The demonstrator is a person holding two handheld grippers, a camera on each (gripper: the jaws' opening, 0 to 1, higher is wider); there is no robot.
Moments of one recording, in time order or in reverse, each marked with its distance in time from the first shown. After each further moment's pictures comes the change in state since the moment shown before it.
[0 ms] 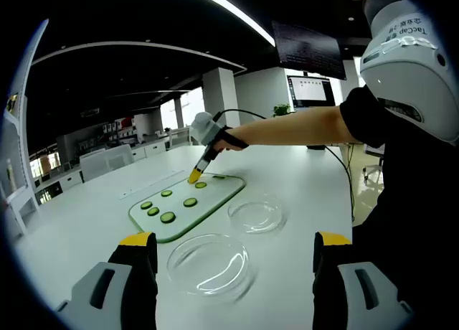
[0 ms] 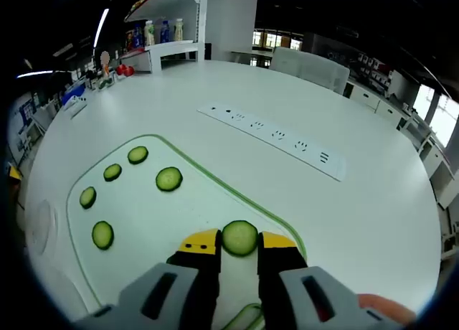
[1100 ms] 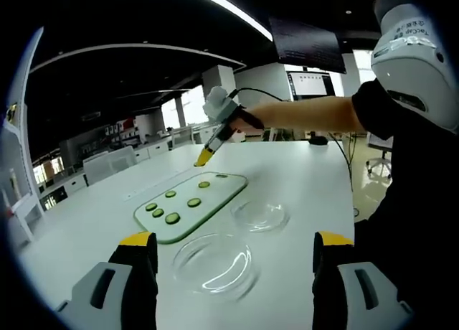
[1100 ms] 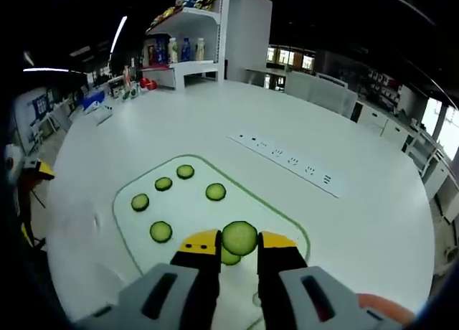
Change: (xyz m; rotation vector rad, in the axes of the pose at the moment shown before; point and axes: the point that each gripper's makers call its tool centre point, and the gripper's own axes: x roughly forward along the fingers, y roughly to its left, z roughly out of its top) left arm -0.005 0.002 0.003 0.039 0.025 0.029; right arm -0.082 0.036 0.020 -0.043 -0.107 0.073
